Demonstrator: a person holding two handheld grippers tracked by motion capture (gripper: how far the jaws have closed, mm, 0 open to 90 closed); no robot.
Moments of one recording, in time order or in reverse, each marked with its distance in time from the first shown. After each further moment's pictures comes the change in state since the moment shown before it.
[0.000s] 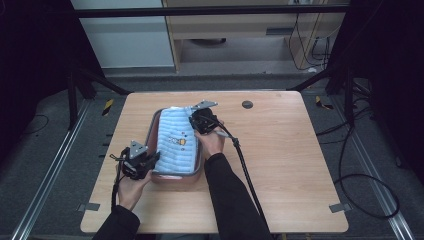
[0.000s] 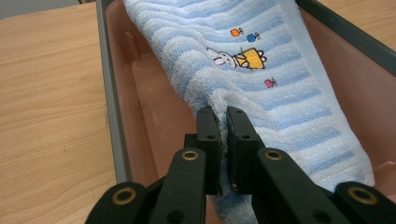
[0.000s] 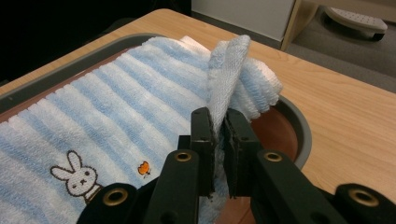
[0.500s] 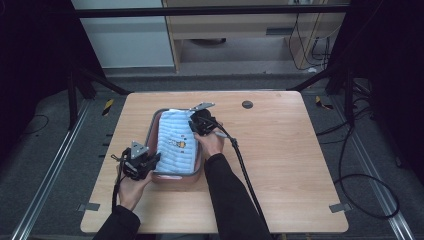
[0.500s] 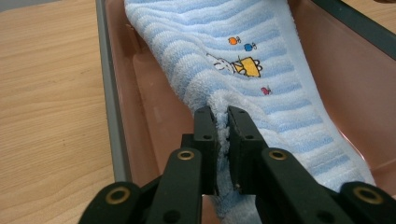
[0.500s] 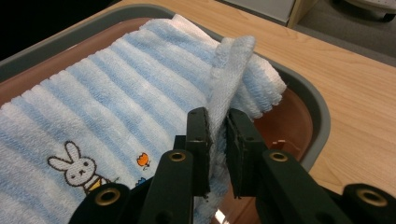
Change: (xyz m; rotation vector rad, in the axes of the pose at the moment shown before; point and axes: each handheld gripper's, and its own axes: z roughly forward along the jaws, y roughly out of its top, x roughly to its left) left arm 0.000 -0.002 0.004 0.014 0.014 0.007; right arm 0.000 -0.005 0.010 0.076 0.006 -0.003
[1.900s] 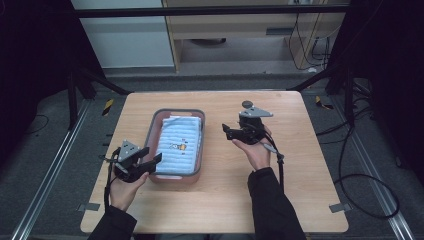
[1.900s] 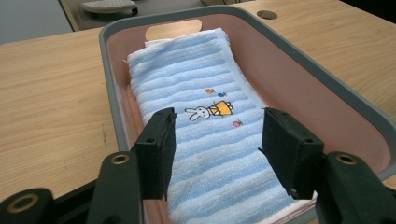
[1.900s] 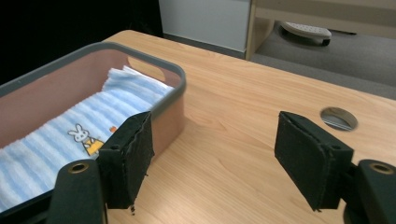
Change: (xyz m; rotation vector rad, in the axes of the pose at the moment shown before) left arm 0.004 0.008 -0.030 -0.110 -0.071 -0.010; right arm -0.064 -0.050 -0.136 -0.177 -0.087 0.092
